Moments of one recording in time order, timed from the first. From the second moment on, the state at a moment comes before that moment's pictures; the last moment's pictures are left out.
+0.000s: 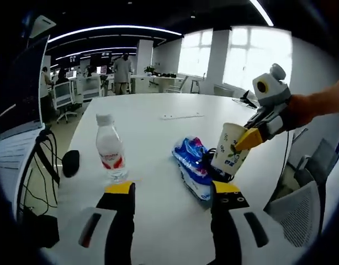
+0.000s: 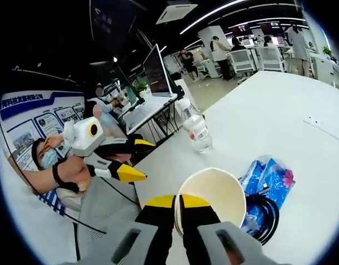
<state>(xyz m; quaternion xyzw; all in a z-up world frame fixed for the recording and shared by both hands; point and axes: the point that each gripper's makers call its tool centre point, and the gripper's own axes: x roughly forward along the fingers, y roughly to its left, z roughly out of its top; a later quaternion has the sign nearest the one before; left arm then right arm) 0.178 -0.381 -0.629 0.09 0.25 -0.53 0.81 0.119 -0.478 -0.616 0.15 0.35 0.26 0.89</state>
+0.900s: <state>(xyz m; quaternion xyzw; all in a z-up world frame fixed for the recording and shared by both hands) 0.187 -0.357 -0.625 0.06 0.26 -0.51 0.82 0.189 -0.450 -0.640 0.02 0.38 0.31 0.87</state>
